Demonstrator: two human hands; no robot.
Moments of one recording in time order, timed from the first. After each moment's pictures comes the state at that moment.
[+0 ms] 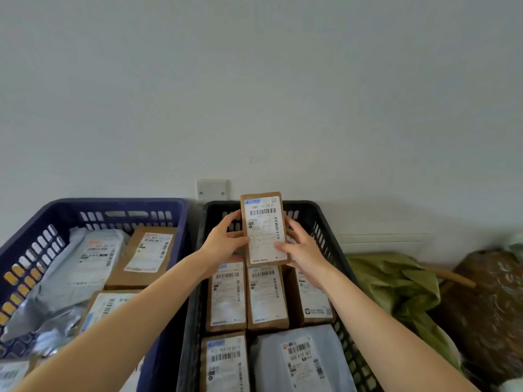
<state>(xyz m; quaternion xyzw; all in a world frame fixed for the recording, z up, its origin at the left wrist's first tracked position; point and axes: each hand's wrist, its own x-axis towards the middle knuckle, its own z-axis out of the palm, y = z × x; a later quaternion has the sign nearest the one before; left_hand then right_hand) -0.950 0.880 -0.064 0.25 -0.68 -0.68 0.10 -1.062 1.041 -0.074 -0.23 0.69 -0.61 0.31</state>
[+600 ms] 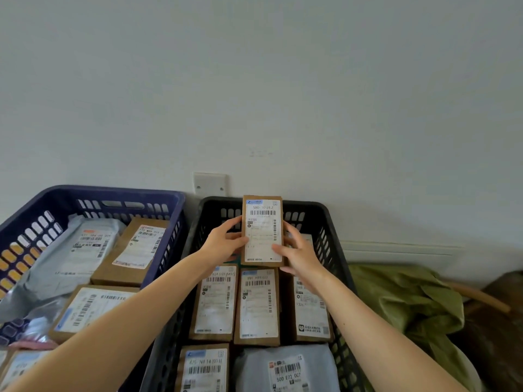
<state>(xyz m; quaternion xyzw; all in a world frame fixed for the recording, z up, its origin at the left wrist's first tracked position) -0.996 0.872 -0.099 0.31 -0.69 -0.65 0.11 -1.116 1.024 -0.112 -0.23 0.70 -0.57 0.36</state>
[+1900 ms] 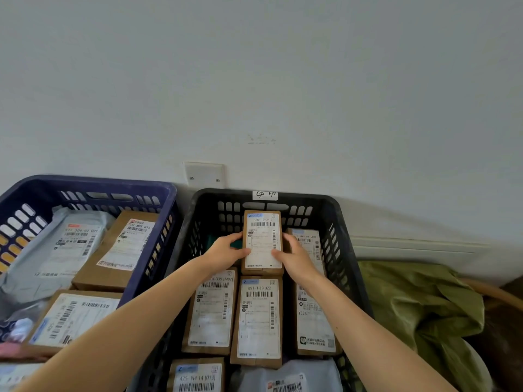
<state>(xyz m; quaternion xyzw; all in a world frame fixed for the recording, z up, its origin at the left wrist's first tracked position) -1.031 0.846 -0.162 0.33 -0.73 -0.60 0.00 -1.149 0.996 -0.169 -0.23 0.77 -0.48 0.34</state>
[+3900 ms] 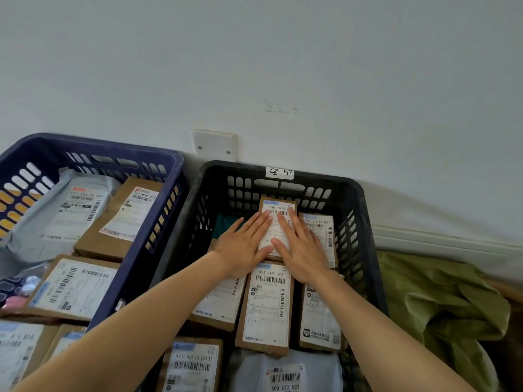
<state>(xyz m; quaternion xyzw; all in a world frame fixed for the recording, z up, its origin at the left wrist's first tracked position) -1.036 0.862 -0.203 0.15 -0.98 -0.07 -0.08 -1.167 0.996 -0.216 -0.49 0.85 -0.14 0.14</state>
